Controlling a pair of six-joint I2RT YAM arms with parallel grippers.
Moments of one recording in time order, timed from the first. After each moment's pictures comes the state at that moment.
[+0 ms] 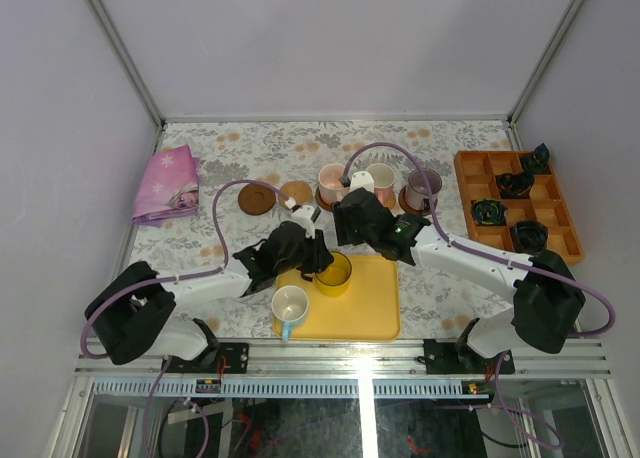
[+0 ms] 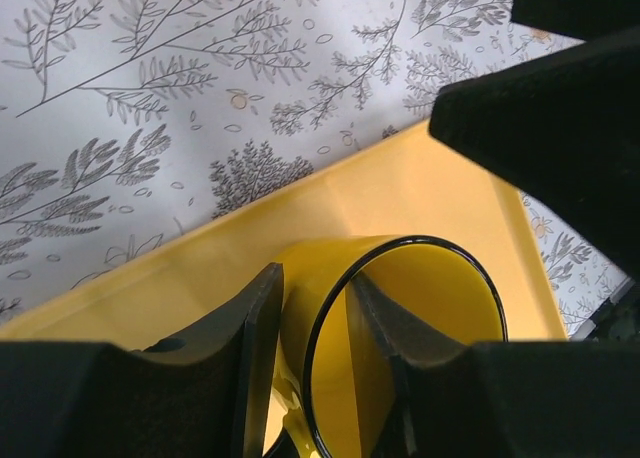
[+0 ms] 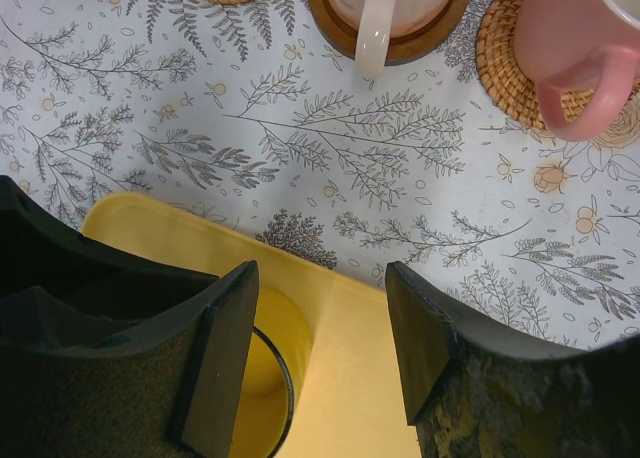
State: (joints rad) left arm -0.82 1.35 0.56 0.21 0.00 -0.58; right arm 0.89 1.45 1.03 -0.33 0.33 0.44
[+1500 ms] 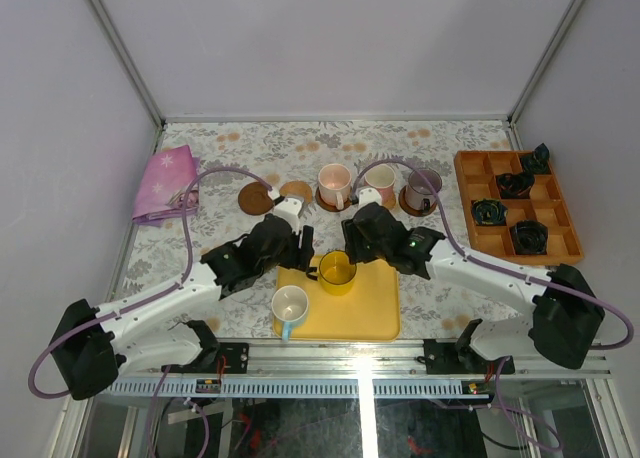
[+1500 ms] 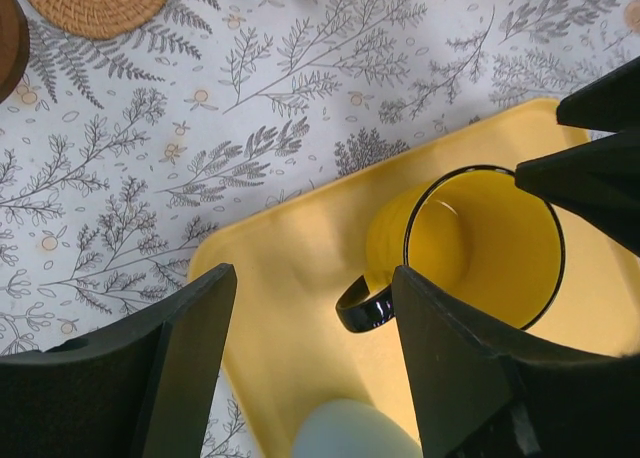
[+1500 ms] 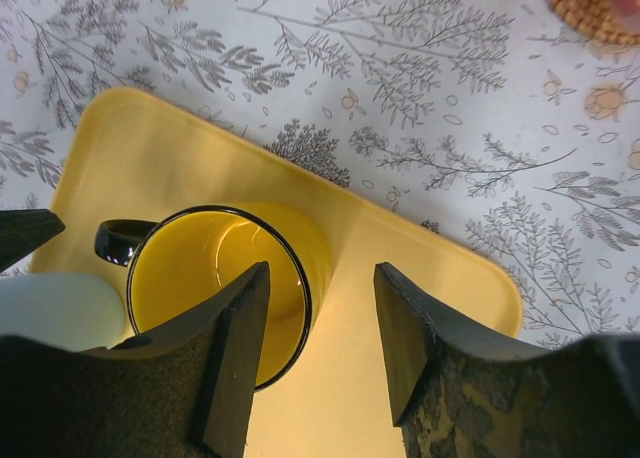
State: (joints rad) left arm -0.85 1.08 0.70 -0.27 -0.23 -0.39; right arm 0.89 1.31 0.89 -0.36 0.22 0.45
